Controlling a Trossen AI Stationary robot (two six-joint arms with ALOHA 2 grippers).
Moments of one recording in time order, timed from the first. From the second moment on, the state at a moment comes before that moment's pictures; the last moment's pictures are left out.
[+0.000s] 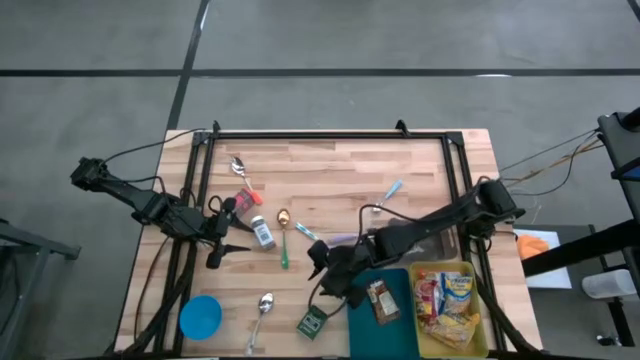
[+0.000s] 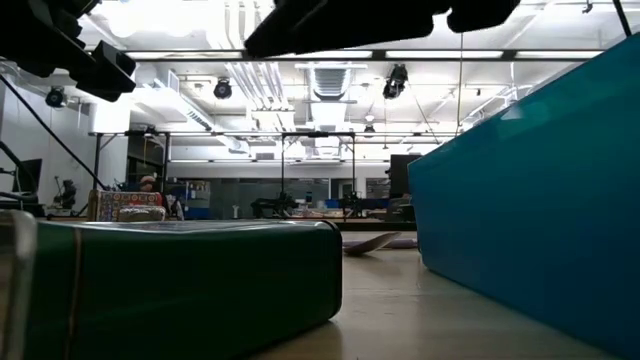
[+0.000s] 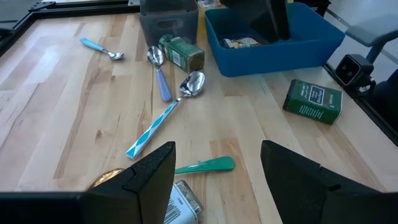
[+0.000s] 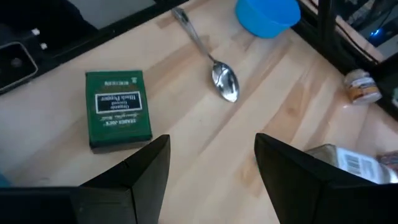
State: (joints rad) left arm -0.44 0.53 0.40 -0.37 -0.25 -0.14; right arm 0.34 1.88 1.34 -0.15 -0.09 -0.44
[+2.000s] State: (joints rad) left arm -0.44 0.53 0.40 -0.40 -0.25 -0.14; right arm 0.44 2.16 1.57 -0.28 -0.11 -0.29
